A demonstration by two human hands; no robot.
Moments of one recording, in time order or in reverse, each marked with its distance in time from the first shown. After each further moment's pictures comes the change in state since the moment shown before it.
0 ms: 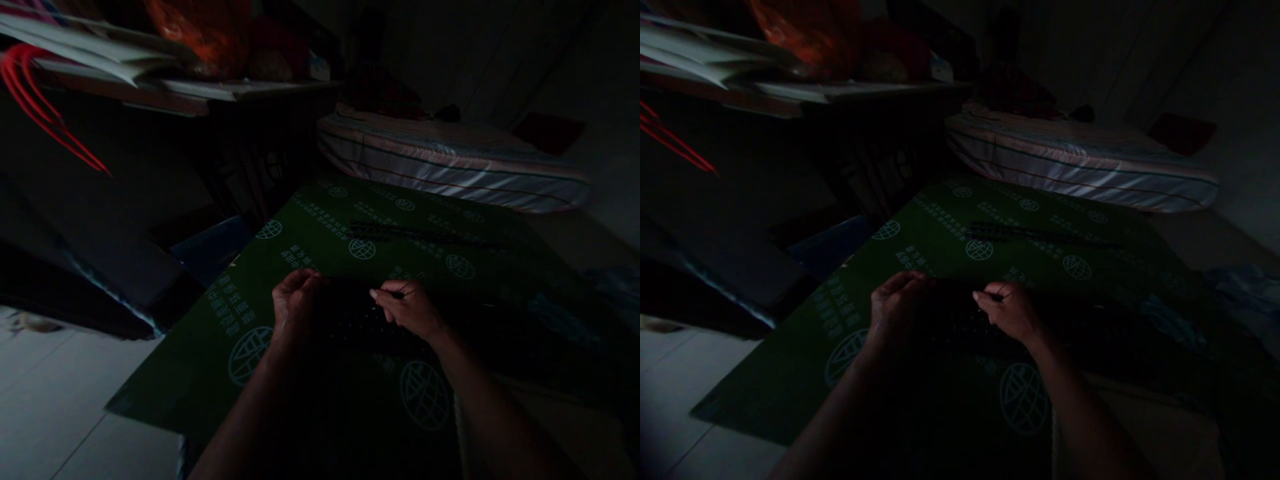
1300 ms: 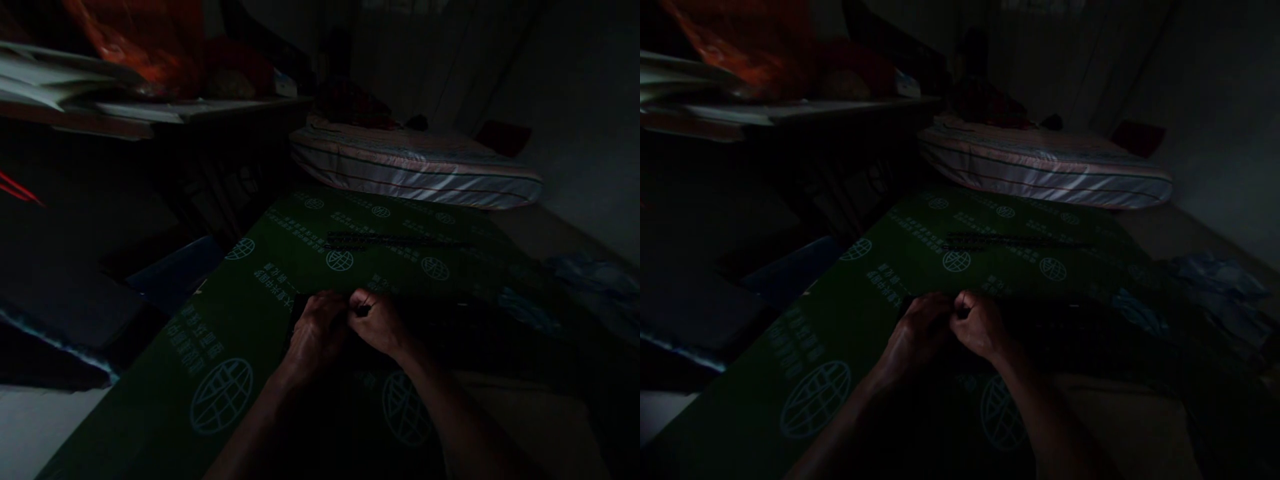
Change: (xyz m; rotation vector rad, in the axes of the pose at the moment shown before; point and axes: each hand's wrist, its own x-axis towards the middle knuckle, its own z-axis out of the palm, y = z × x) left_hand -0.013 -0.022 0.019 0.855 -0.608 0.839; right_hand 0.012 0.012 0.022 -0.075 0.180 -0.133
